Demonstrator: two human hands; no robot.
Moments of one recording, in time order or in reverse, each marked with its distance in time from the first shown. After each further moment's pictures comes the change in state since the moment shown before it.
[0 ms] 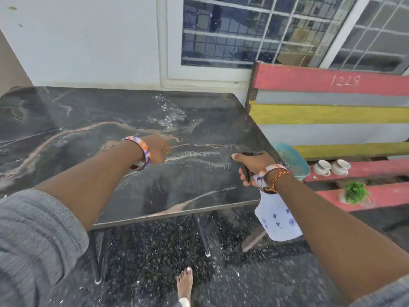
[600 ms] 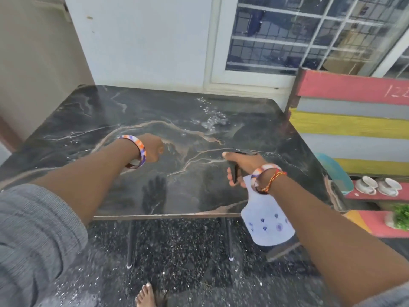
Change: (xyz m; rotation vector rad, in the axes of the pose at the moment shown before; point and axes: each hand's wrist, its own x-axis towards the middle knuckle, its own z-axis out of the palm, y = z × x) left_hand -0.065 -0.104 0.010 -0.094 0.007 -0.235; right_hand -0.038 -0.039 0.118 0.090 -0.279 0.028
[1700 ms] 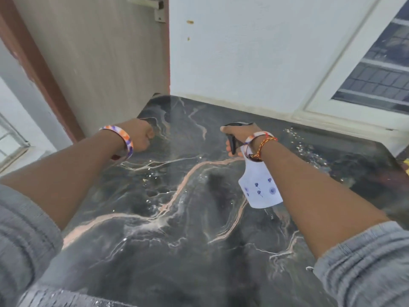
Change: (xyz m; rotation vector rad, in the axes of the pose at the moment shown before) left_hand 0.060 -0.299 -0.036 -0.146 0.184 -0.261; right_hand 0.191 -0.159 0.275 -0.296 -0.169 -0.095
